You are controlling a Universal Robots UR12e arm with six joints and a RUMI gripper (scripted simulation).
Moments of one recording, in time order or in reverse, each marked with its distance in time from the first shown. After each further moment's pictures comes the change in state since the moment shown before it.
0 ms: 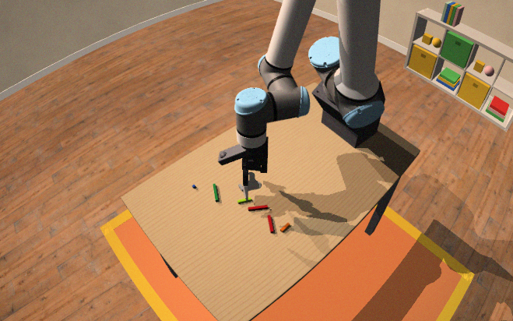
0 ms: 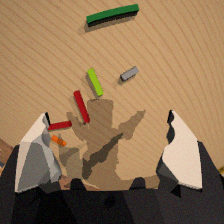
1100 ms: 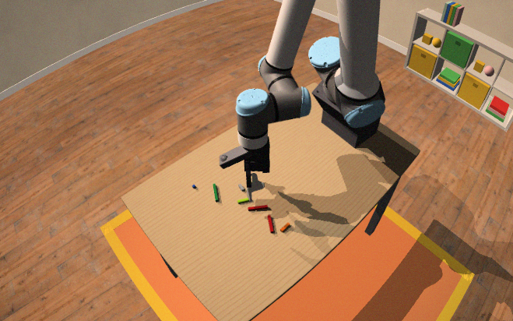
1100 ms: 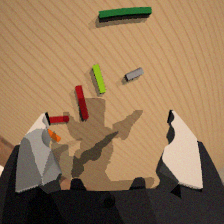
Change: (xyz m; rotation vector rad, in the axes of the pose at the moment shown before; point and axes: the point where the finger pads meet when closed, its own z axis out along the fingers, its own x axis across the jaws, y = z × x) arm -0.005 0.004 0.000 0.000 0.002 -0.114
